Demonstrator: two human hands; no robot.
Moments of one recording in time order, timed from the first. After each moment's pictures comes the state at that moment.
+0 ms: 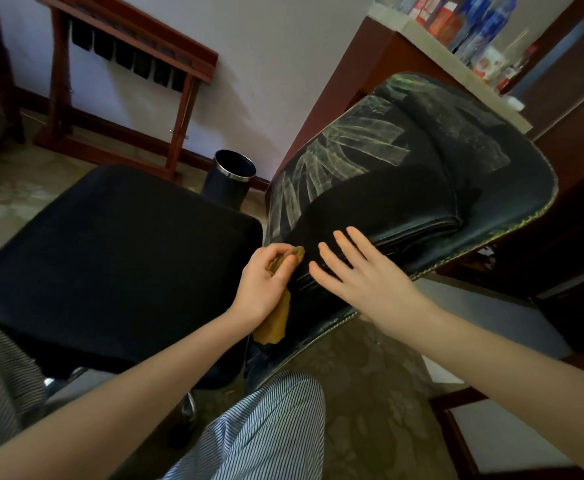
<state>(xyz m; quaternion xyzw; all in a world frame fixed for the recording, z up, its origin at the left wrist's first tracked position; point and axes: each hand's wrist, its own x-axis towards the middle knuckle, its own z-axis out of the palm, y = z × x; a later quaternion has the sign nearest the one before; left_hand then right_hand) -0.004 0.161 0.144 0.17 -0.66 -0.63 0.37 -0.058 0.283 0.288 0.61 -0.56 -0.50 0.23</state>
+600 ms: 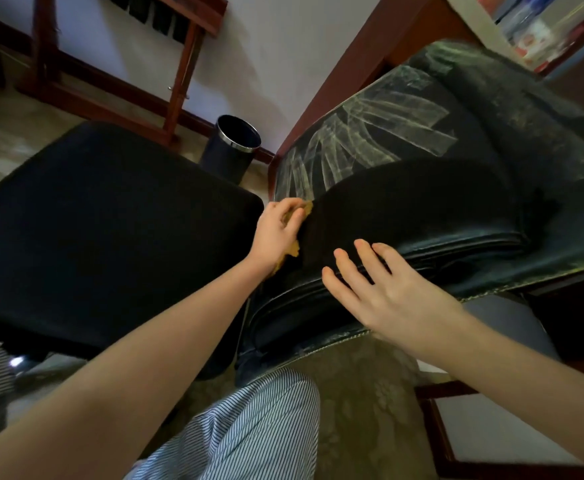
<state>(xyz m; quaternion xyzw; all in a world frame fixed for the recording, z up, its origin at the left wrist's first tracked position) -0.093 0.112 0.128 0.22 -0.66 -0.63 0.34 -0.081 0.283 0.285 0.68 -0.52 -0.44 0.27</state>
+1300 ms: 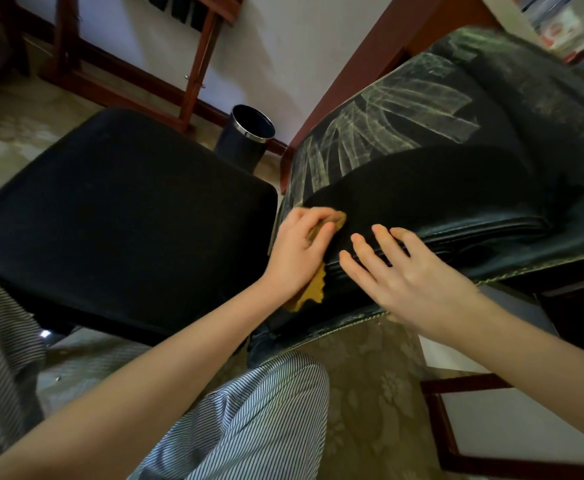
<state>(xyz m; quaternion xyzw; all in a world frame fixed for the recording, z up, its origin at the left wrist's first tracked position) -0.037 0.155 0.146 0.16 -0.67 -0.59 0.43 -0.084 0.282 0.284 0.70 -0.52 -0.40 0.26</state>
